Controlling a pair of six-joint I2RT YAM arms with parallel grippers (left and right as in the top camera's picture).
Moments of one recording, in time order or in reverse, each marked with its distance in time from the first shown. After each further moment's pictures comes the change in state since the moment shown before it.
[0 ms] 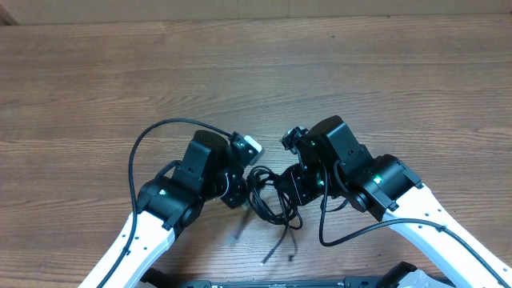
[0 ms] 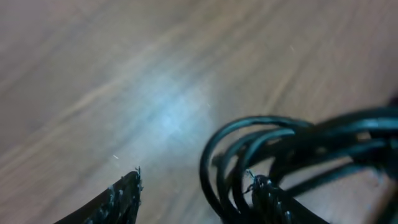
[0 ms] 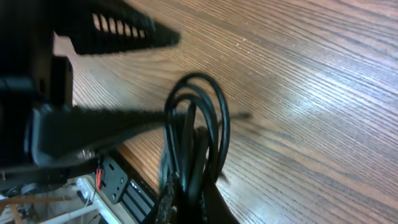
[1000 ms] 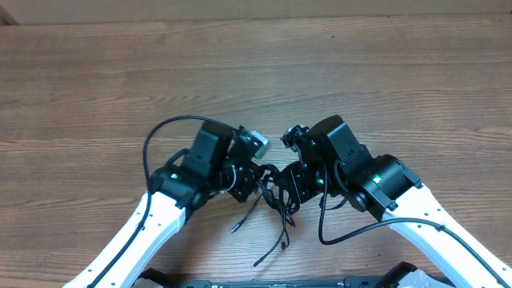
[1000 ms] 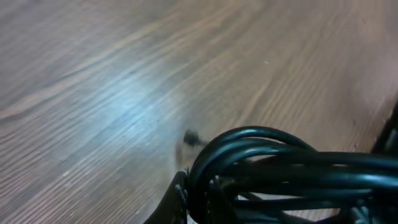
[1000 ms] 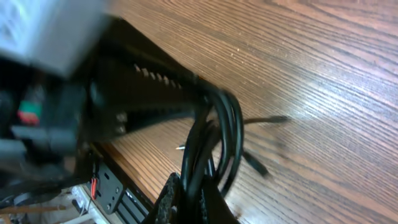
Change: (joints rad) left arm 0.048 0.118 0.013 0.085 0.142 -0.115; right arm -0.001 0.000 -0.009 0.027 0.018 0.000
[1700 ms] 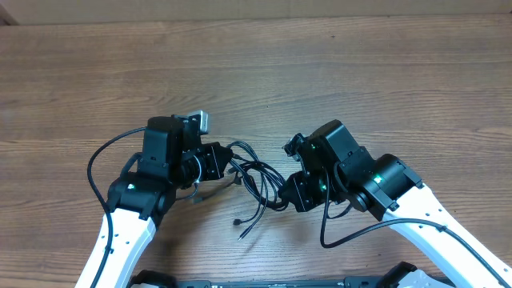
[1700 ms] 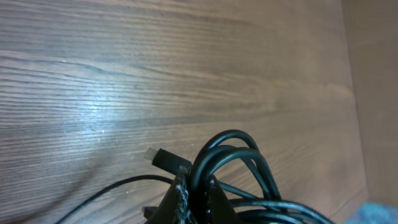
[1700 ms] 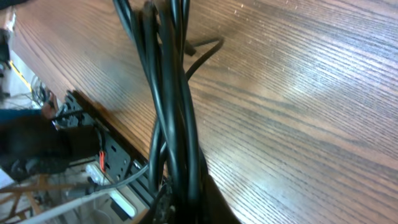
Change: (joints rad) left arm 0.240 -0.142 -0.001 -0.023 0.024 -0.535; right arm 0.001 0.000 0.016 -0.158 -0.037 0.004
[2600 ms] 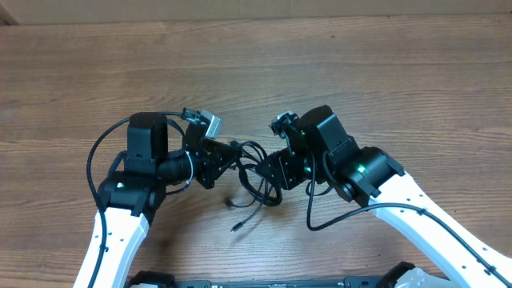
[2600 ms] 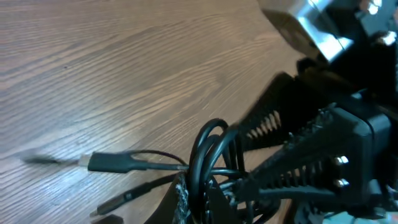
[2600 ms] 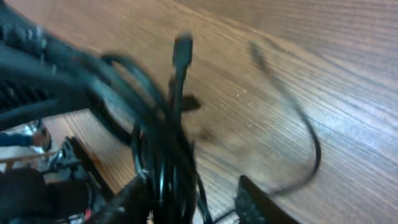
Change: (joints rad) left arm 0.079 0.000 0.000 0.048 0.378 0.496; right arm 0.000 0.093 -0.009 0.331 0.032 -0.006
